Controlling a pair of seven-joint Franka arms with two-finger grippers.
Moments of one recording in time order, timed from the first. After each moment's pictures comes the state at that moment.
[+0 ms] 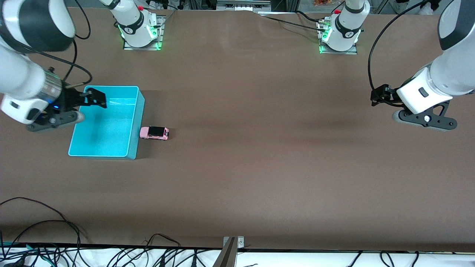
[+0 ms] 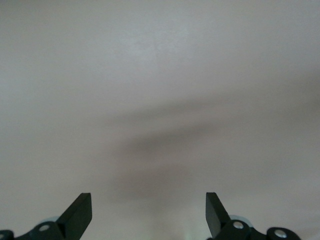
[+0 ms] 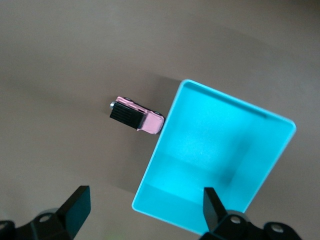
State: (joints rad) left arm 0.17 0.23 -0.34 -1.38 0.05 1.43 0.02; right arm 0.05 0.20 0.11 -1.57 0.01 1.64 -0.25
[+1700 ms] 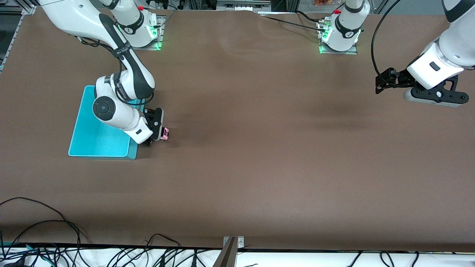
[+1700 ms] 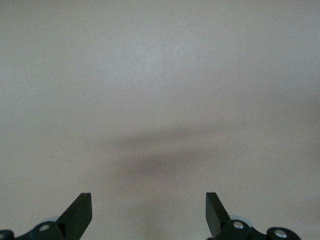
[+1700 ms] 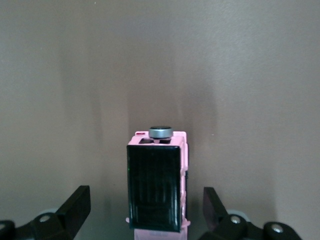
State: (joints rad) left arm 0.00 -0.01 -0.11 -1.67 -0.01 1.59 0.01; right arm 0.08 0.43 0.19 -2.06 0.01 2.38 -1.24
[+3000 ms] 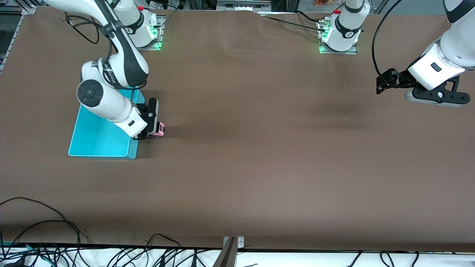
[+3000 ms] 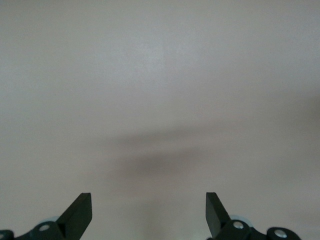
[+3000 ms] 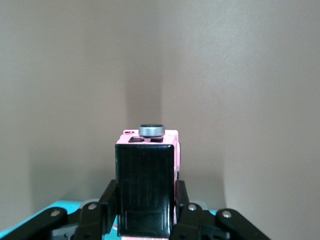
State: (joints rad) left arm 0.00 -0.01 -0.11 -1.67 -0.01 1.59 0.01; right arm 0.08 0.28 0.21 -1.93 0.01 2.11 -1.29
